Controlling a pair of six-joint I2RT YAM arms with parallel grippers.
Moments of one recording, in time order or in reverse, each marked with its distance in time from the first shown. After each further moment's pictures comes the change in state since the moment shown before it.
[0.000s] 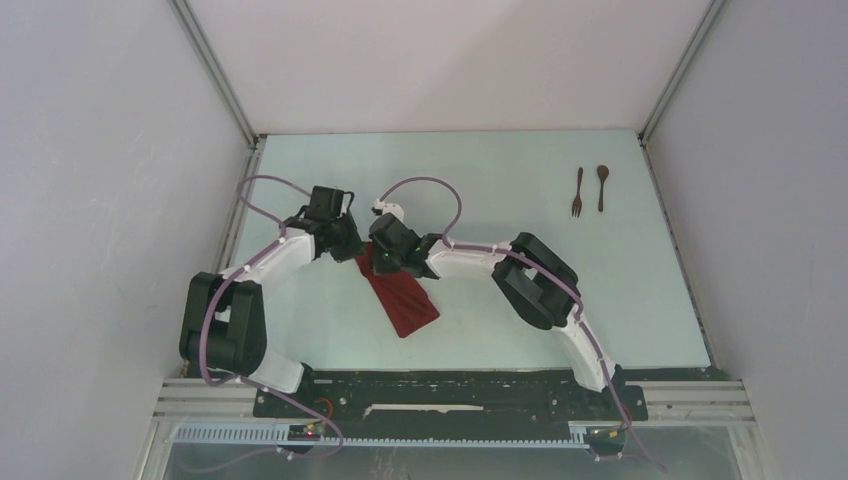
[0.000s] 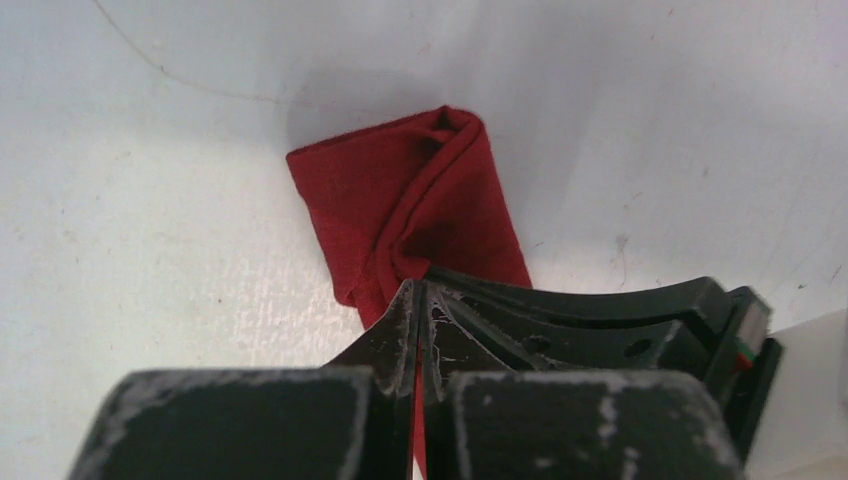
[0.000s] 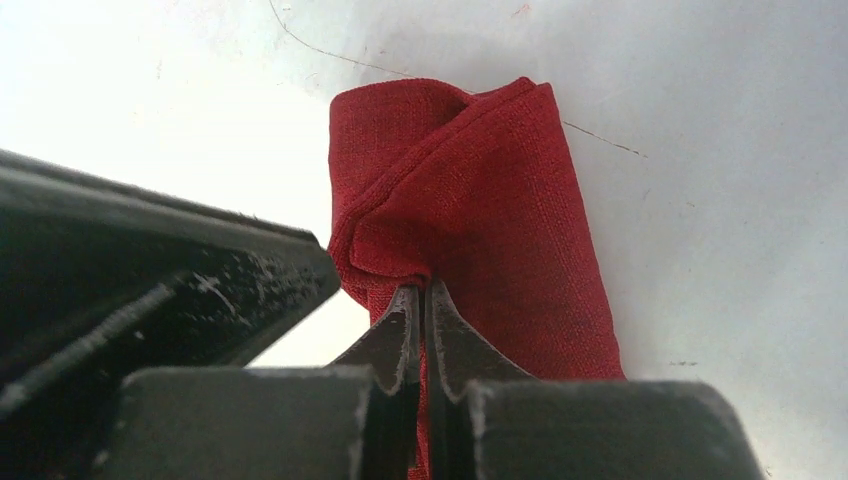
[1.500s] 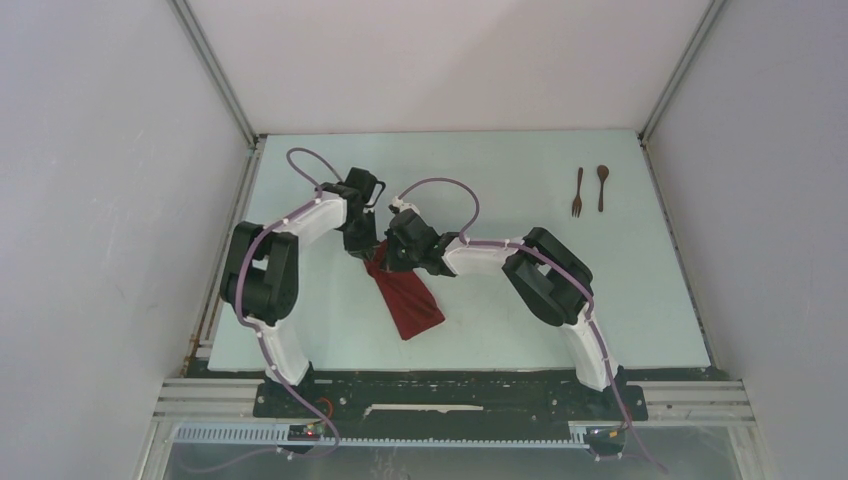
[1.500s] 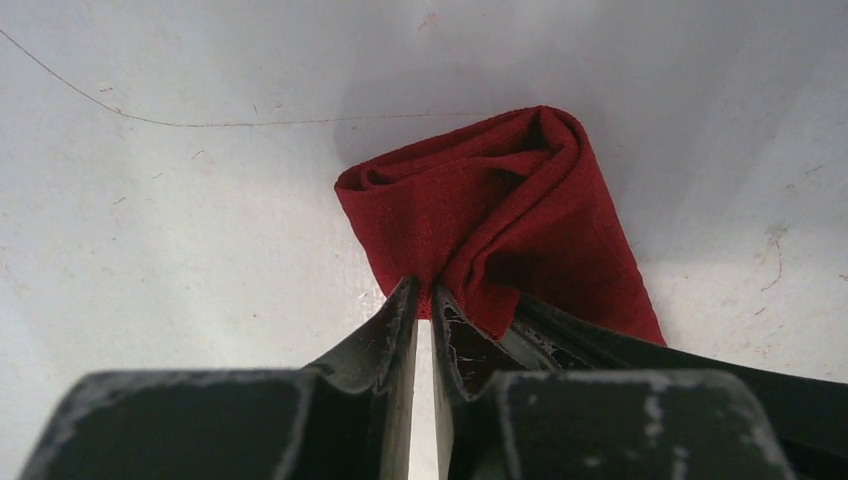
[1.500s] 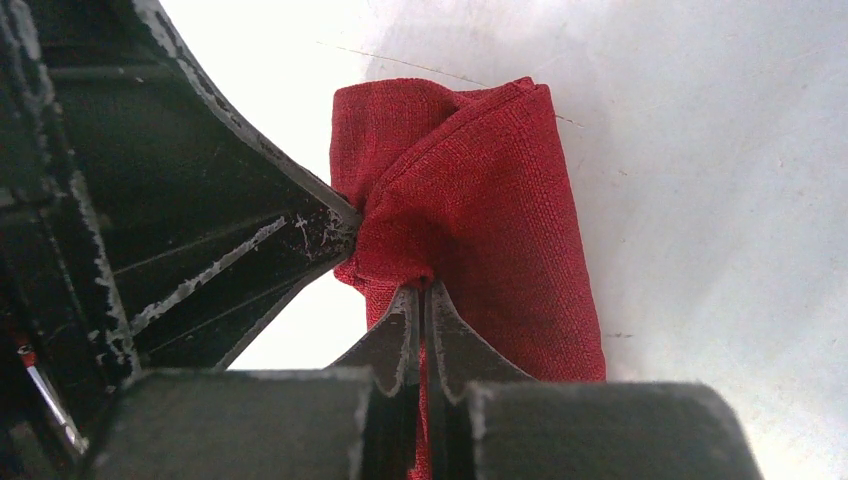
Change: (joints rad) left arm -0.093 0.332 0.339 -0.345 -0.095 0.201; right arm -0.063 -0.058 -0.128 0.085 -0.131 0.027
